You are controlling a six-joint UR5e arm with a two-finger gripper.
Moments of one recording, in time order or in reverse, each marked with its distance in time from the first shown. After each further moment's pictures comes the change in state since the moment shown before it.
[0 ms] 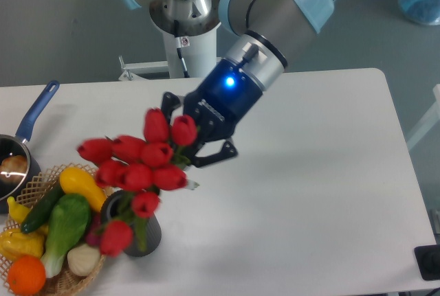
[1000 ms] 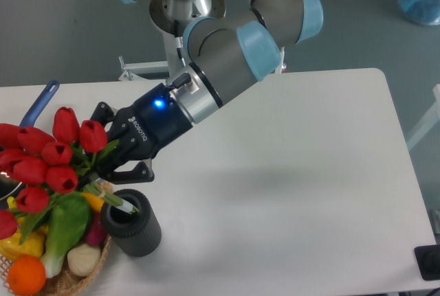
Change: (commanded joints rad) arm -0.129 -0.093 0.020 0.011 -0.025 0.088
